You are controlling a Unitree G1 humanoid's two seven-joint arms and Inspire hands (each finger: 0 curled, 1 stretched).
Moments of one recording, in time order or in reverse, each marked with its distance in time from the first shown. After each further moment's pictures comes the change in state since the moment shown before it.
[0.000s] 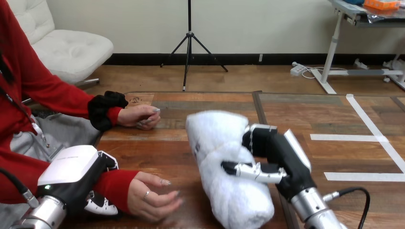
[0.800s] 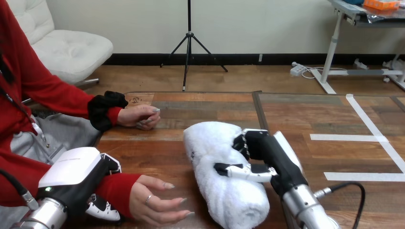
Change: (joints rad) left arm 0.064 -0.004 0.038 -0.134 -0.006 0.039 -0.079; right arm -0.089 -0.011 0.049 0.136 -0.194 0.001 -0.213
